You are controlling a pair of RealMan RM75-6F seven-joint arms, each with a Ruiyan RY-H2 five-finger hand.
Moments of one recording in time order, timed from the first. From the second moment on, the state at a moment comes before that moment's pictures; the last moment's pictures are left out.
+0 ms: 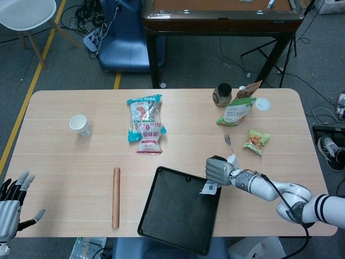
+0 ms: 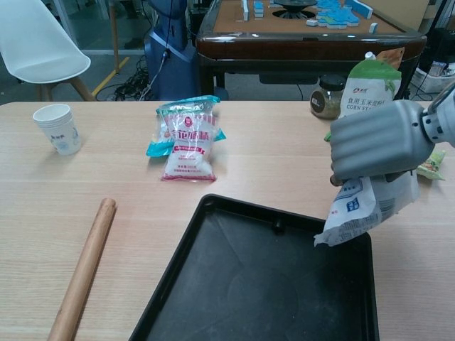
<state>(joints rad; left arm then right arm) 0.02 -1.16 0.00 -1.61 1.58 1.61 0.04 0.98 -1.12 0.01 -1.63 -1.64 0.39 -0.80</state>
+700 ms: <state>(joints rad) 0.02 -1.17 0.00 -1.61 1.58 1.60 0.03 0.97 -1.12 -0.01 -1.62 -1.58 0.45 -0.81</state>
